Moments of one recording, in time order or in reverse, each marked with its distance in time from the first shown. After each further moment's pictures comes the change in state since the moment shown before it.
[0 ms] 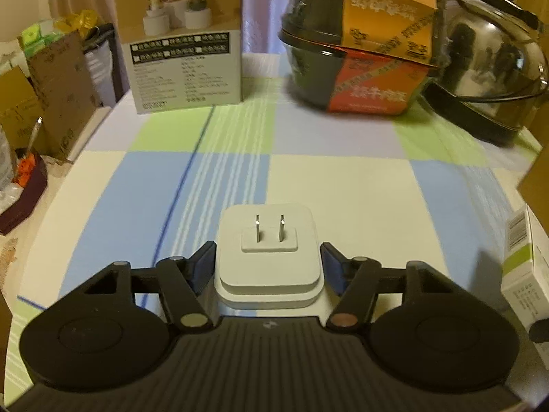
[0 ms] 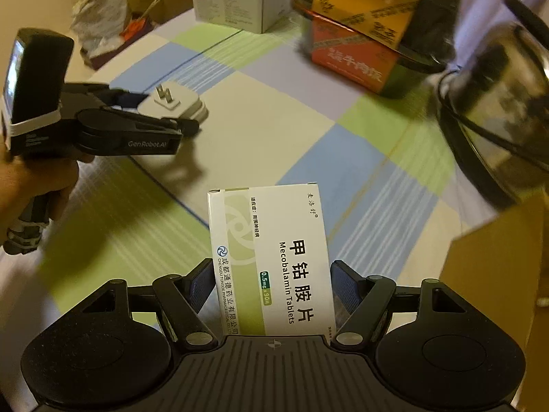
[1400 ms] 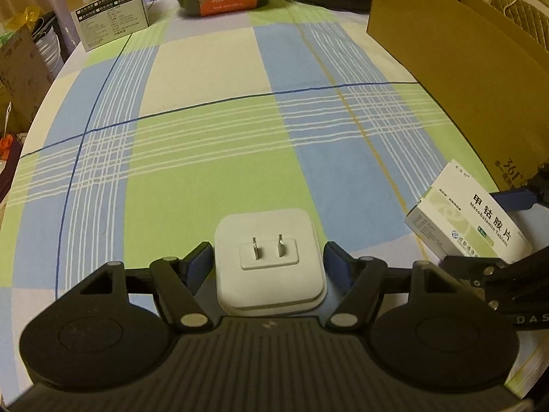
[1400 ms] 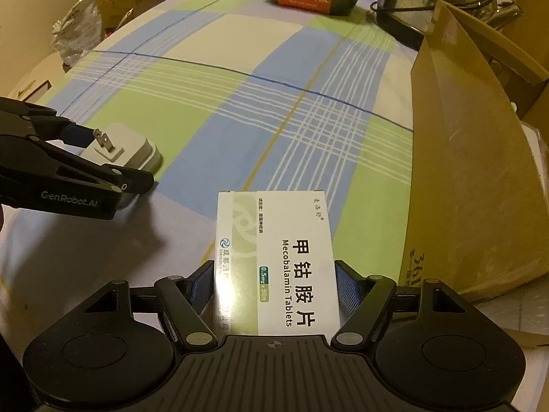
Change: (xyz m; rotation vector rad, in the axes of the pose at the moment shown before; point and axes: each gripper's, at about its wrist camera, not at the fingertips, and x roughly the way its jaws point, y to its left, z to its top) left arm -0.139 -0.103 -0.131 0.181 0.211 -0.105; right arm -0.037 0.073 -0.191 0.214 -0.059 -0.080
